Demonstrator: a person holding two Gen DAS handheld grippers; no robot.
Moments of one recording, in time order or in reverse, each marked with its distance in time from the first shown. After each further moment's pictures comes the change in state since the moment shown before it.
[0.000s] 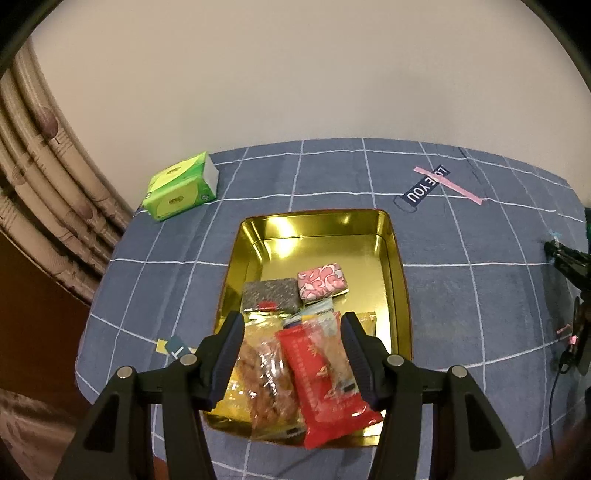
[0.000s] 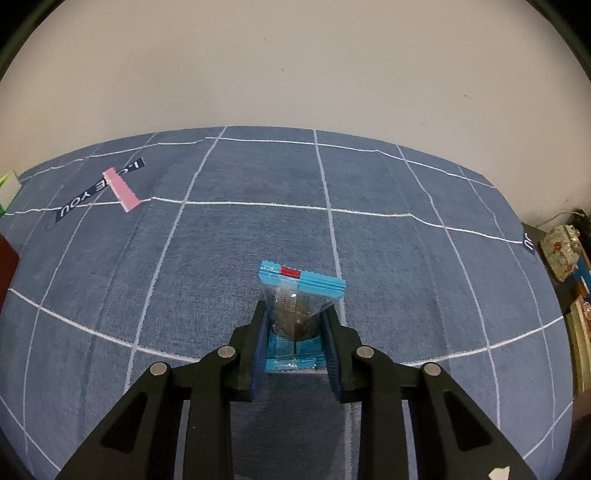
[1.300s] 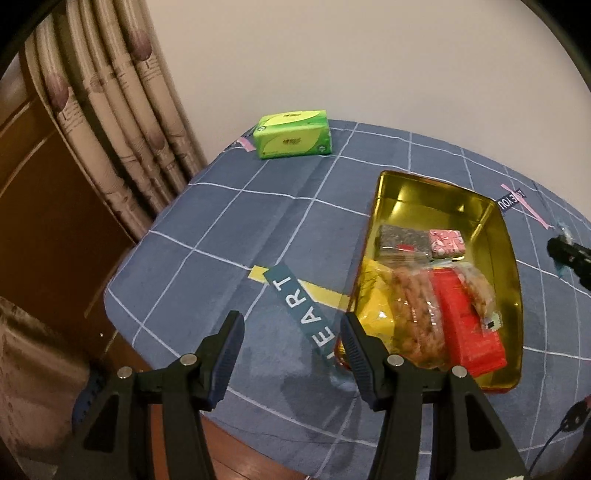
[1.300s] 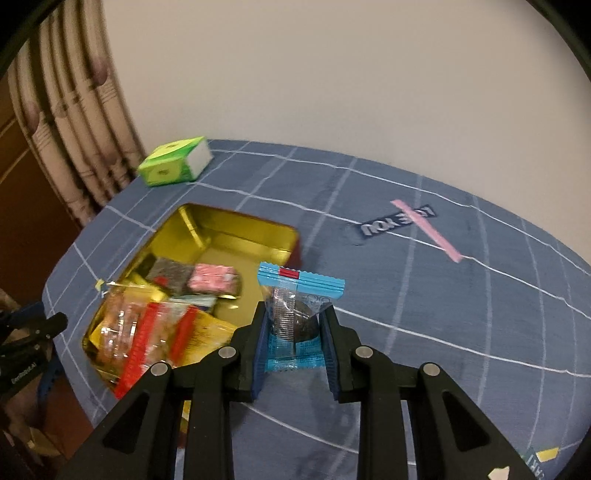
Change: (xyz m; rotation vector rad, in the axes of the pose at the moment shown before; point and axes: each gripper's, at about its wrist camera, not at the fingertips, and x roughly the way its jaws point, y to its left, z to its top) left arm 0.000 0.110 -0.080 -0.267 0.014 0.134; right arm -0.136 0.252 0.002 -0.263 -0.026 0.416
